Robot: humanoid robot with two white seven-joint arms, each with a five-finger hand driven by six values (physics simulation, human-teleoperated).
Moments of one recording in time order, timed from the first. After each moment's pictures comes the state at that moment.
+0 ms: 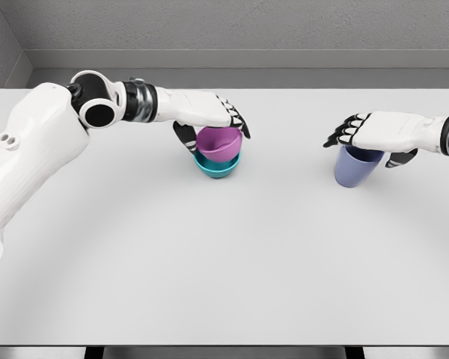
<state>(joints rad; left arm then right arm) -1.04 0.34 -0.91 -1.05 -0.46 -0.61 -0.61 -0.75 -0.87 0.68 -1.41 0.53 -0.61 0.61</state>
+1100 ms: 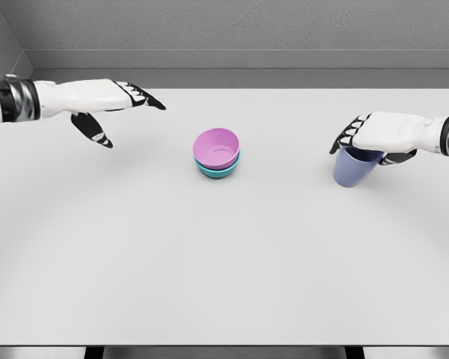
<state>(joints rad) -0.95 0.71 -0.82 -1.15 -0.20 -0.61 -0.61 -0.75 -0.87 0.68 -1.41 0.53 -0.61 0.61</state>
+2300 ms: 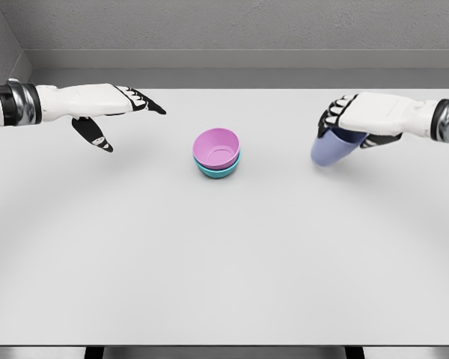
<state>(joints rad) -0.94 0.71 -0.83 -1.16 -0.20 -0.61 -0.61 -0.76 -0.79 0.60 -1.40 0.50 -0.61 0.61</state>
